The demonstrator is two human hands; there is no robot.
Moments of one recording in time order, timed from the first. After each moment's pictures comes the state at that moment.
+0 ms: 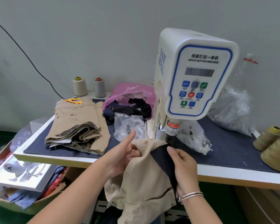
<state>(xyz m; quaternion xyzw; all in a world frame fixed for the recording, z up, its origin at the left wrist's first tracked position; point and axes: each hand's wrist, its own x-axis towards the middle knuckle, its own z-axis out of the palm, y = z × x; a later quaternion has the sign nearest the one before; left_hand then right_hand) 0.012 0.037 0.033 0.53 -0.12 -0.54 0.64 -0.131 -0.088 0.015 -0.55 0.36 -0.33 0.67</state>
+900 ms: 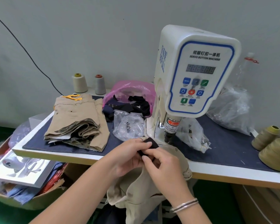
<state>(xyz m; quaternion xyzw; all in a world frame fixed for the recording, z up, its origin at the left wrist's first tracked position) -0.019 0.030 0.059 0.52 -0.20 -0.53 0.65 -0.135 -0.049 0.043 -0.86 0.15 -0.31 0.37</state>
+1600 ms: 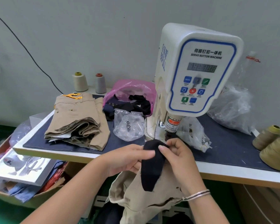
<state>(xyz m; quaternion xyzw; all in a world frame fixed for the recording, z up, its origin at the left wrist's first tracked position) -0.008 0.046 0.055 0.56 -0.34 -0.57 0.49 -0.141 -0.083 0.045 -0.70 0.24 -0.24 0.63</state>
